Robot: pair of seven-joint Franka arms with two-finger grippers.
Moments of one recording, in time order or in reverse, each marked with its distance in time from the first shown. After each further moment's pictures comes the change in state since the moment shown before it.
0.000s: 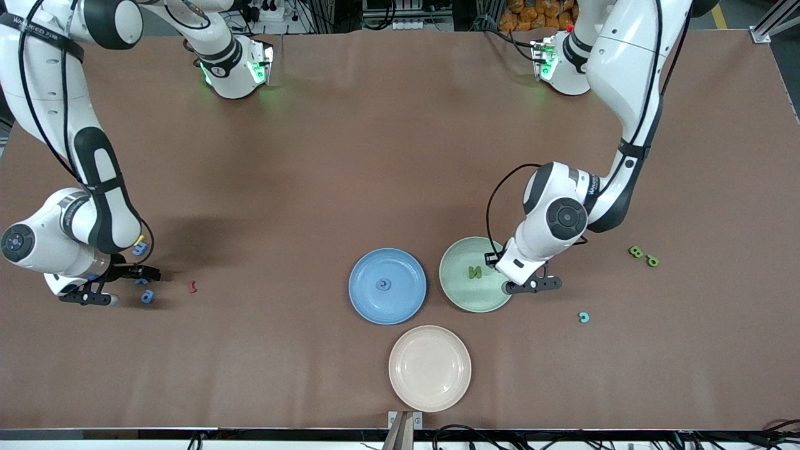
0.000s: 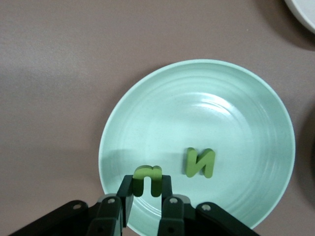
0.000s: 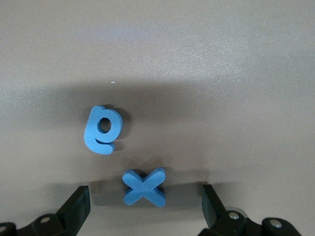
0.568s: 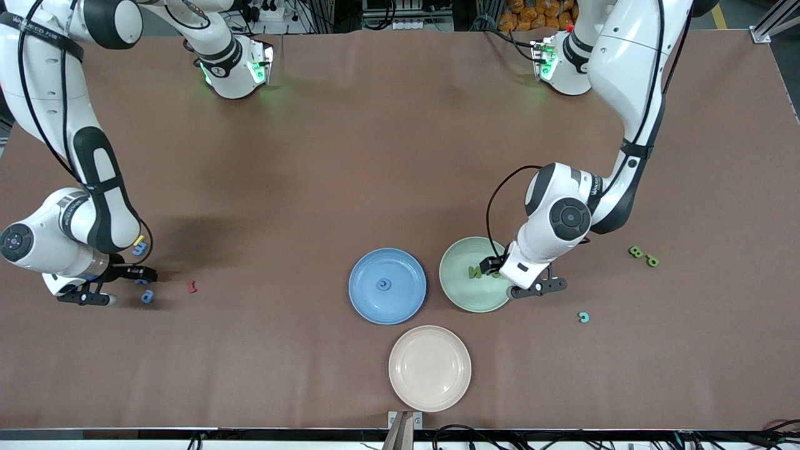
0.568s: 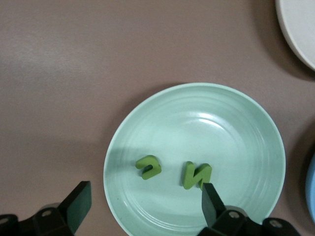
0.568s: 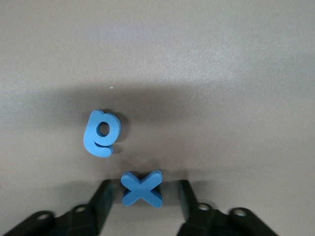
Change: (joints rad) left arm 0.003 0.000 0.010 0.025 -0.002 0.000 -0.064; right arm -0.001 -0.003 -0.002 0.004 -0.001 0.004 0.001
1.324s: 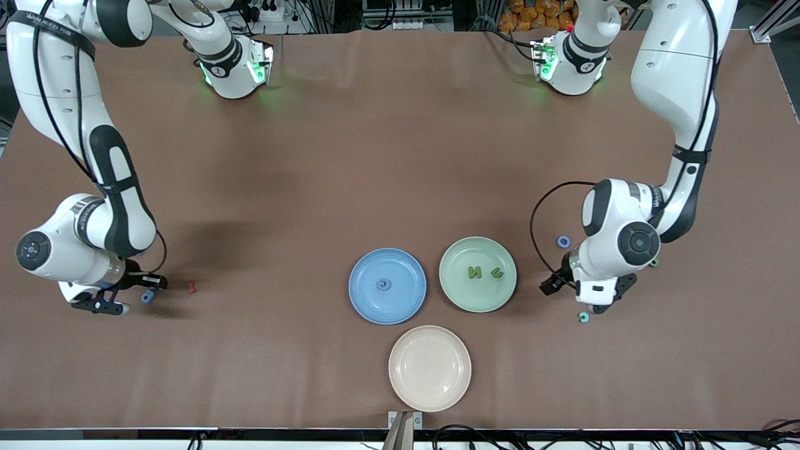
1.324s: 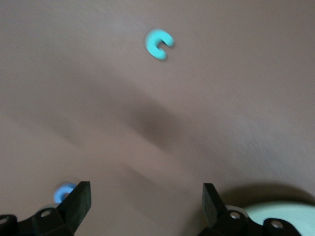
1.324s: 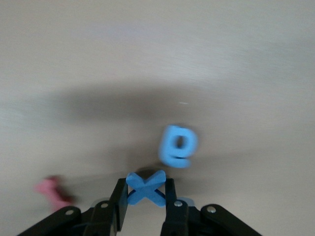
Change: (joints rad) left arm 0.161 -0.002 0.031 0.001 0.056 -0.111 -0.348; right arm 0.075 -0.003 0.015 0.039 -0.001 -0.044 0.166
